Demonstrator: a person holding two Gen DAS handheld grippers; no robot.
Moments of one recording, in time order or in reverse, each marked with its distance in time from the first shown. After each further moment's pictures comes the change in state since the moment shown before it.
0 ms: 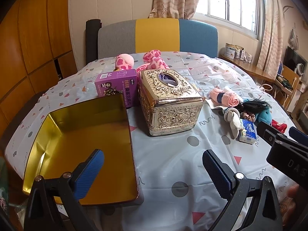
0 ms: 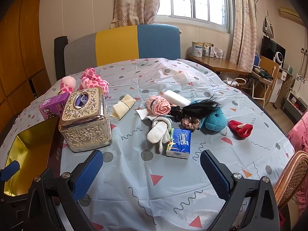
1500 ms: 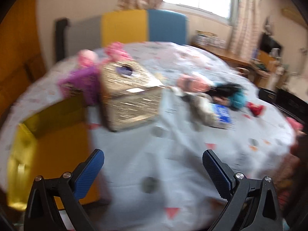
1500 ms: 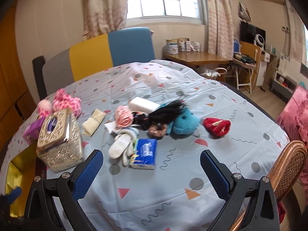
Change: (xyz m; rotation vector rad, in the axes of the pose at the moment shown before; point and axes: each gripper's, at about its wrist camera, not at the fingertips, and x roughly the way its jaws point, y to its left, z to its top) left arm 0.009 -0.031 -0.001 0.112 0.053 -0.147; right arm 0.004 -0.086 0.019 0.189 -0.014 -0.065
